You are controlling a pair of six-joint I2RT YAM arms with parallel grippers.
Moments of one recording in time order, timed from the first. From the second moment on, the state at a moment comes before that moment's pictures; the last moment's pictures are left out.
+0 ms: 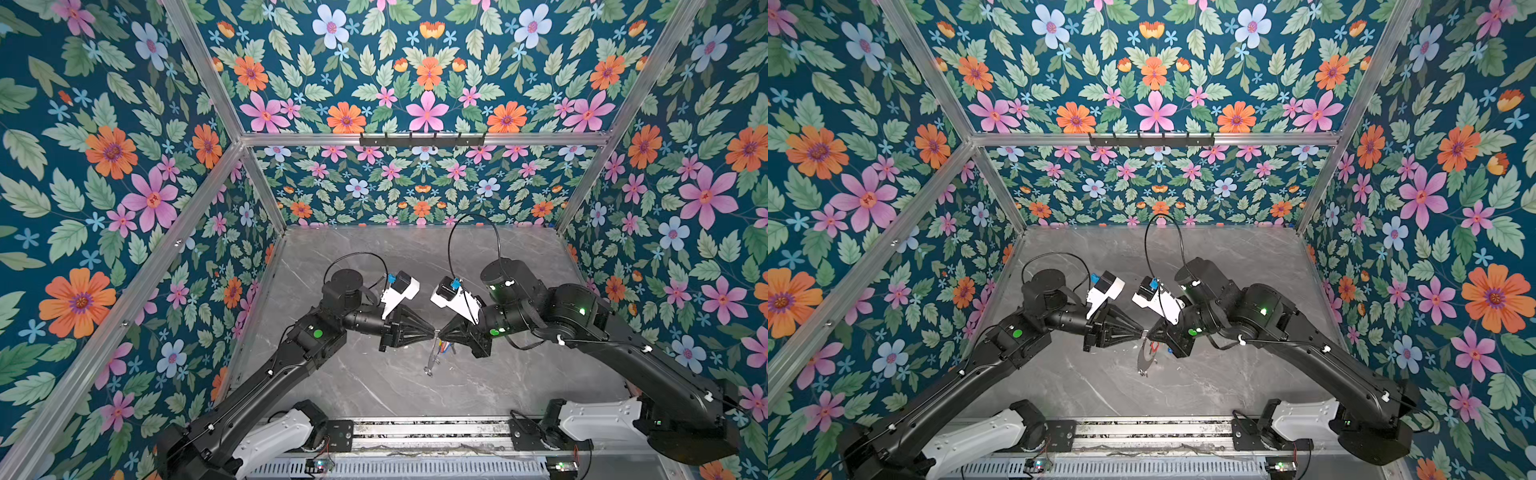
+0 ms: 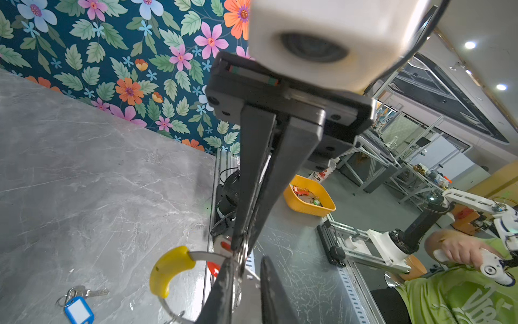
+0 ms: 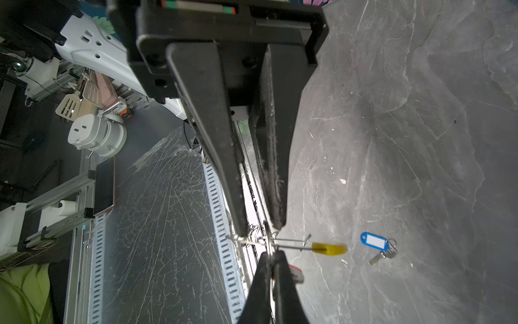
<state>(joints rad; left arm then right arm) -0.71 1.00 0.92 -0.13 1.08 -0.29 0.96 1.24 1.55 -1.09 -0.39 0.00</state>
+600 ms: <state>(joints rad) -0.71 1.00 0.92 -0.14 1.08 -0.29 0.96 1.25 1.55 -1.08 -0.39 0.00</state>
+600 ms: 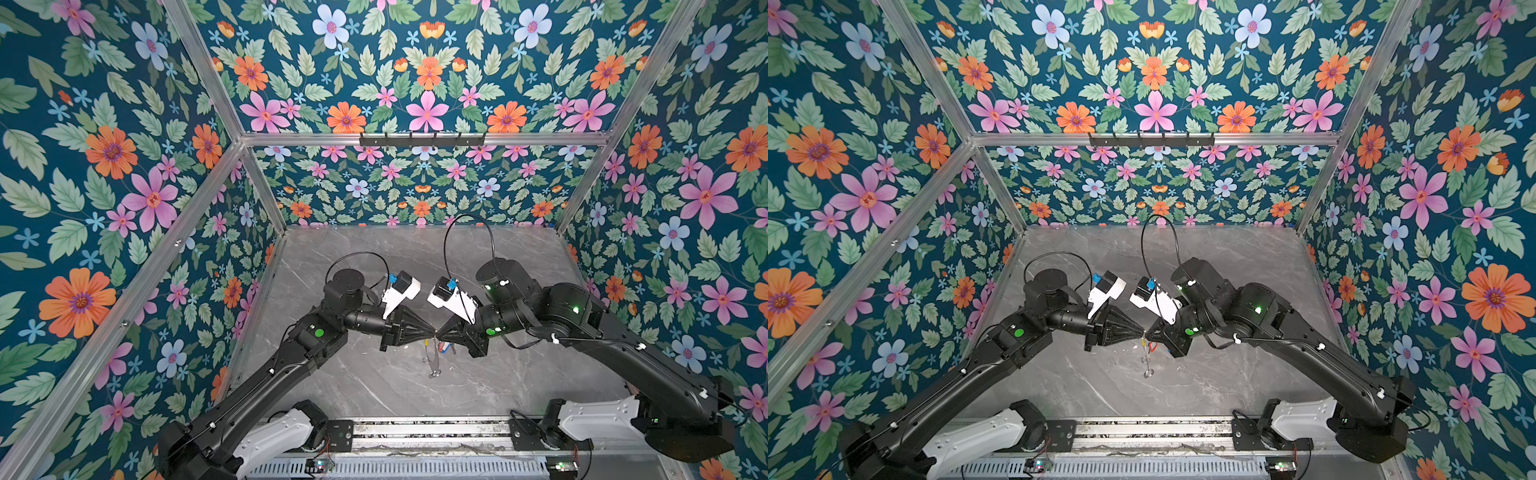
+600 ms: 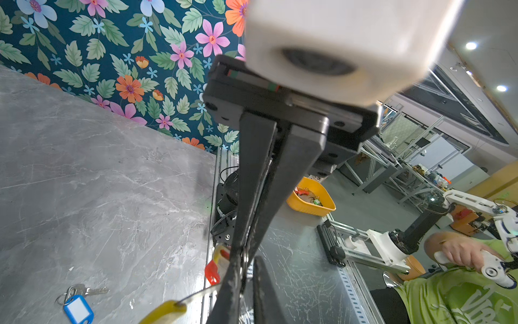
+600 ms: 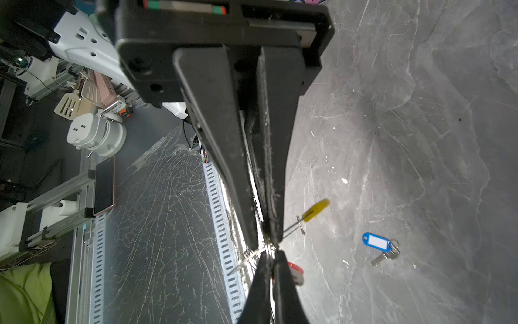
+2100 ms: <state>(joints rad) -0.72 0.89 0.84 0.10 0.92 -0.35 0.96 1.05 1.23 -0.67 -0.36 0.06</state>
